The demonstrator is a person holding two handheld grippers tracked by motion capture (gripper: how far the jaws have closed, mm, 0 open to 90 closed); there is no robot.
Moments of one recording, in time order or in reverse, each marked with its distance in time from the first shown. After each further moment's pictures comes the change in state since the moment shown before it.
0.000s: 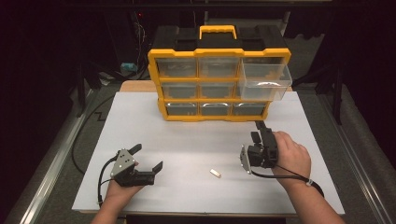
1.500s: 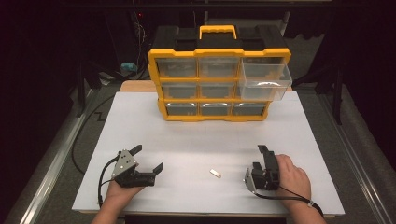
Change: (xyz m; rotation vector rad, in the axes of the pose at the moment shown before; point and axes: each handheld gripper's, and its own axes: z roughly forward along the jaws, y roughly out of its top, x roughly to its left) left arm -0.002 -0.002 0.001 0.018 0.004 0.016; right arm 0.073 -0.025 -0.019 0.013 0.191 0.020
